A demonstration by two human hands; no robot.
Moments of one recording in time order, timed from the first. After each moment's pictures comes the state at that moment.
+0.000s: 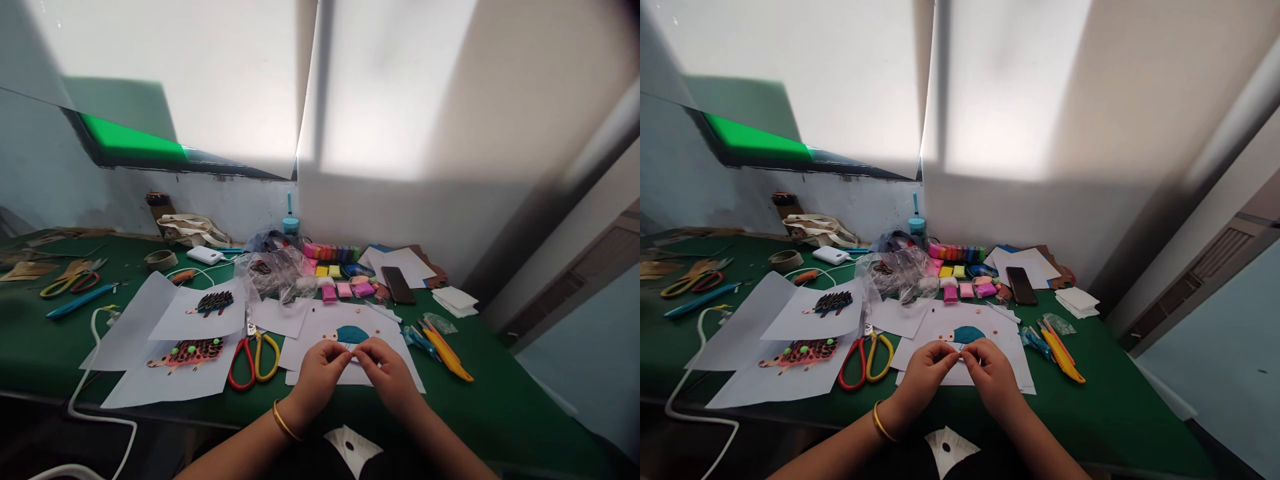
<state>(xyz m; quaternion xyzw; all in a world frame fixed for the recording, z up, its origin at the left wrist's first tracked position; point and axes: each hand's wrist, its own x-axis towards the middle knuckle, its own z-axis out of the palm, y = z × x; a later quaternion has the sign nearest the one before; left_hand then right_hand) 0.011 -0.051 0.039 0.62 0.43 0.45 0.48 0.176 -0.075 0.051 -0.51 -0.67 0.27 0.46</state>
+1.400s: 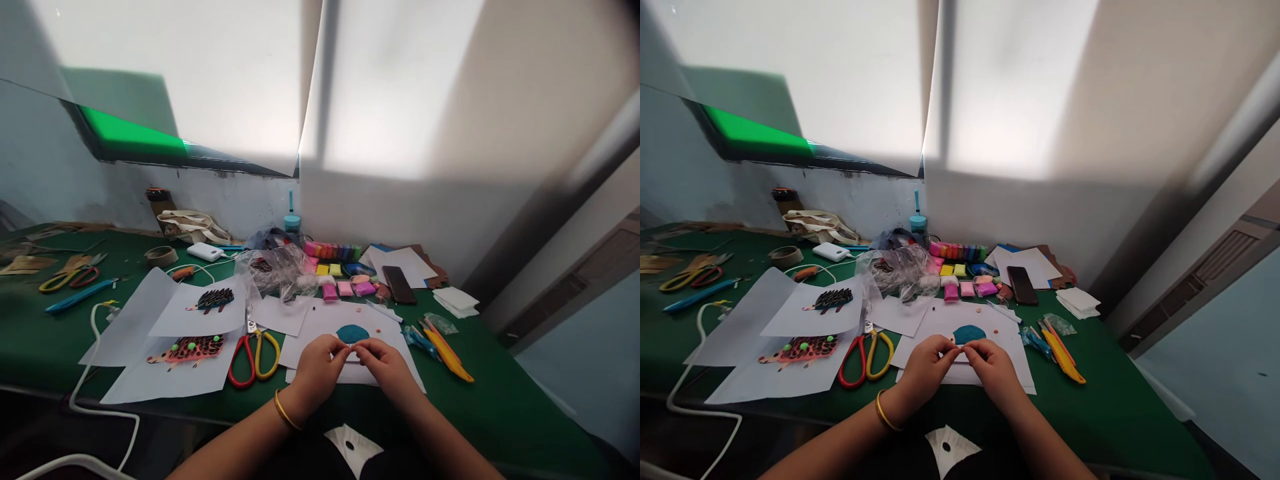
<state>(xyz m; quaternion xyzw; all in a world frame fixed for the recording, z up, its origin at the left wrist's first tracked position) 0.009 -0.037 0.028 0.73 0.46 0.39 0.31 0.183 -0.059 0.034 -0.54 -0.59 0.40 0.44</state>
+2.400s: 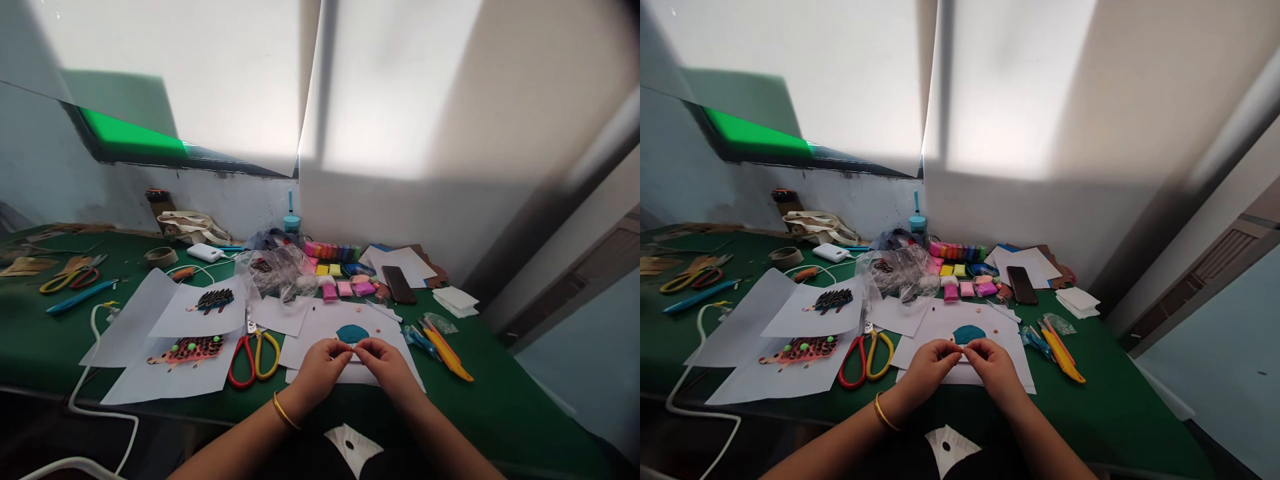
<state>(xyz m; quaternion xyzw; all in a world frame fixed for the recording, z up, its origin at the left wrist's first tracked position) 0.007 -0.035 0.024 0.70 0.44 0.37 0.43 0.184 -0.058 0.030 -0.55 -0.56 0.43 0.45</state>
